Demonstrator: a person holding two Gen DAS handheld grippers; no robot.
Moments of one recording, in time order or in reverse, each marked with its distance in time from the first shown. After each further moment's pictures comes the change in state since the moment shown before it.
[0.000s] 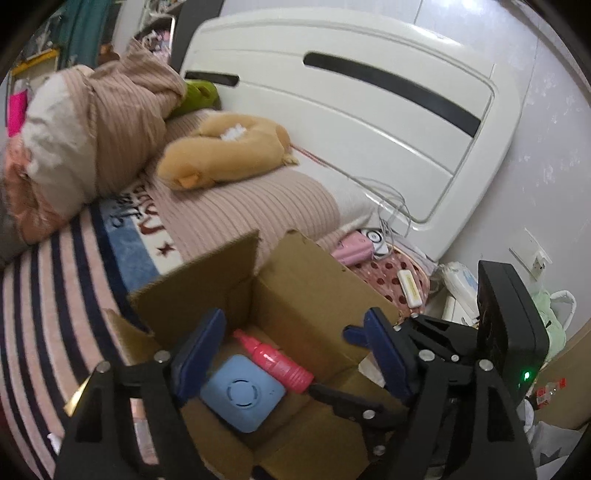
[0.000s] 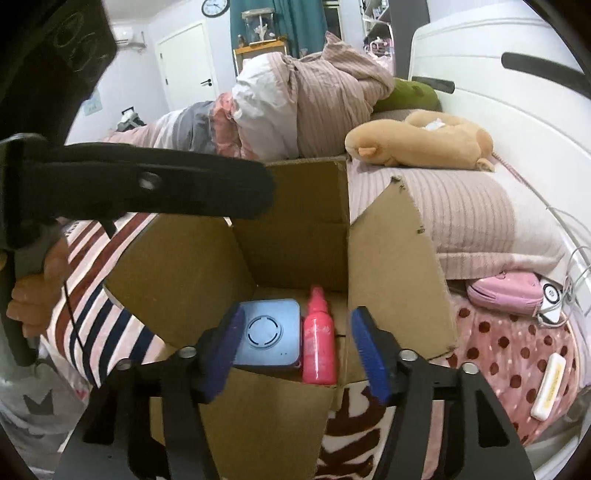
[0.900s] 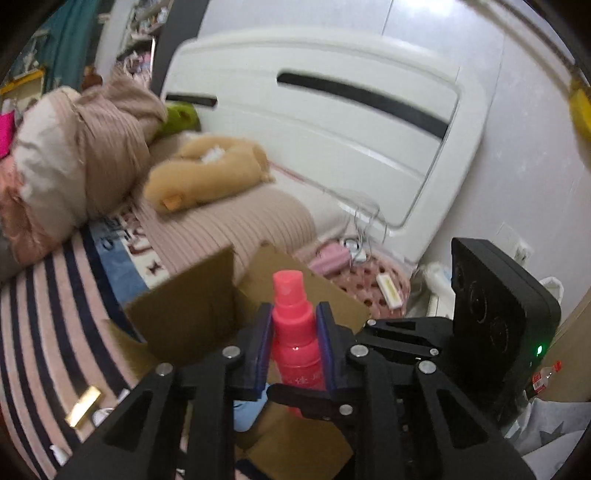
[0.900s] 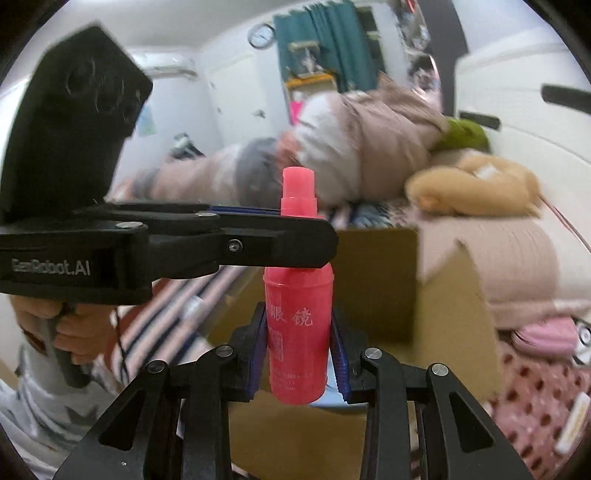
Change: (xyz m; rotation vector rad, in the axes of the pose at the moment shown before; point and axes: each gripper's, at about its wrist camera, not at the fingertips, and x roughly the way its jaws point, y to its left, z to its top) left arm -0.009 -0.015 -0.007 0.066 -0.022 -0.071; right arm -0.014 0.028 0.018 -0.055 -0.125 0.194
